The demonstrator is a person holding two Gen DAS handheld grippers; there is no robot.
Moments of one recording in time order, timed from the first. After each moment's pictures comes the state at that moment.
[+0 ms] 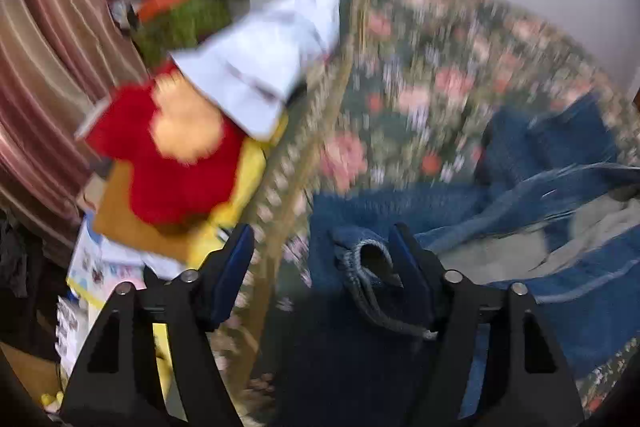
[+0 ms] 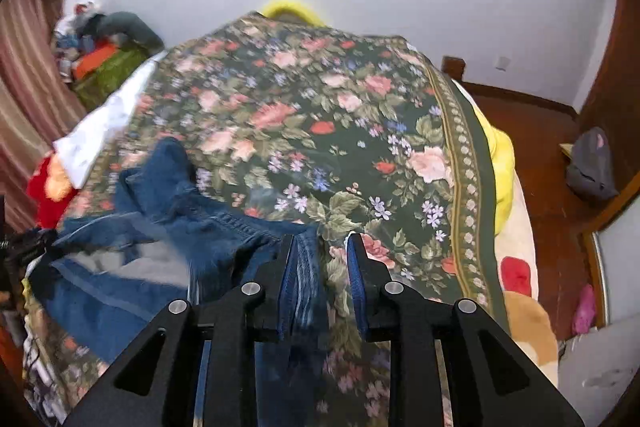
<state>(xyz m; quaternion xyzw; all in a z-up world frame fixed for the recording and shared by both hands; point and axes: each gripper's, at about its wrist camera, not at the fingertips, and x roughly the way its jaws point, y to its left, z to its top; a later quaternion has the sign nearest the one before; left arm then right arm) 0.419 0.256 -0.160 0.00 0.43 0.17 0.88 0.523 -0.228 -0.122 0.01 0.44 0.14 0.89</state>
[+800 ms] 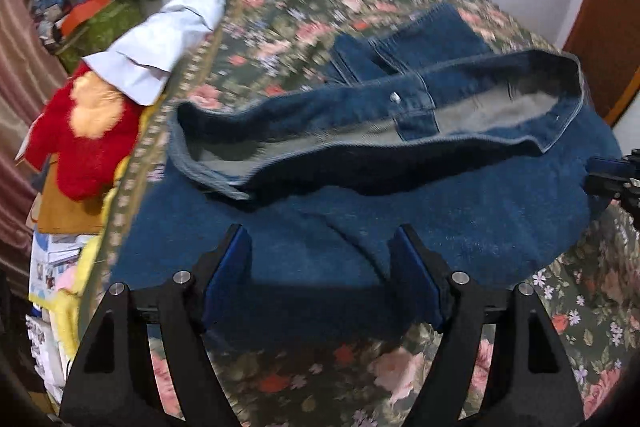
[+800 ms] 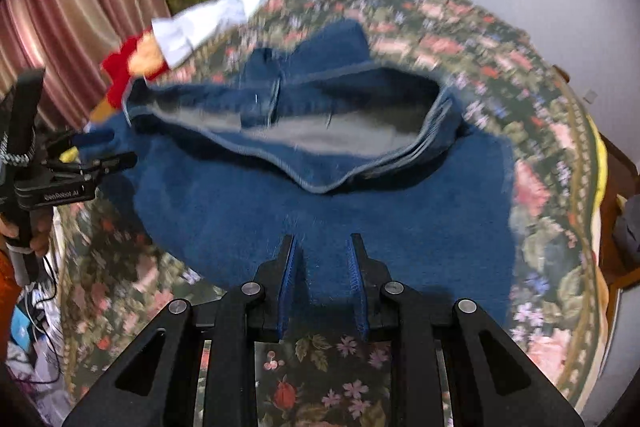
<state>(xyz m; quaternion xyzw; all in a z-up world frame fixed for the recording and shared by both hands) 0.387 0.154 -0.204 0.01 0.49 0.02 0.87 0.435 -0.107 -0.192 -0.12 0.48 0.26 0.83</state>
